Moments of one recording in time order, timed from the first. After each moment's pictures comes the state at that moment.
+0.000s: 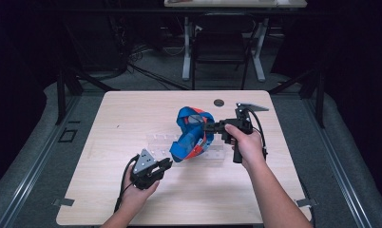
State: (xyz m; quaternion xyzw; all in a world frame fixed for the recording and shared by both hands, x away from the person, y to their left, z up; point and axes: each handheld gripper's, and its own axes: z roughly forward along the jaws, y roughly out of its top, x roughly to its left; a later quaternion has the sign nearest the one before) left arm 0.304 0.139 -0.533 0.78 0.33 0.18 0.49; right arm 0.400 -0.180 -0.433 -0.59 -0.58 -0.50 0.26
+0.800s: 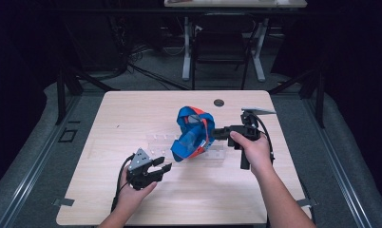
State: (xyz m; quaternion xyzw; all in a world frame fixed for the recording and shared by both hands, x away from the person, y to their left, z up) left arm 0.308 0.150 -0.536 0.78 0.35 0.15 0.50; right arm 0.385 -0.197 -0.439 -0.61 -0.62 -0.47 0.17
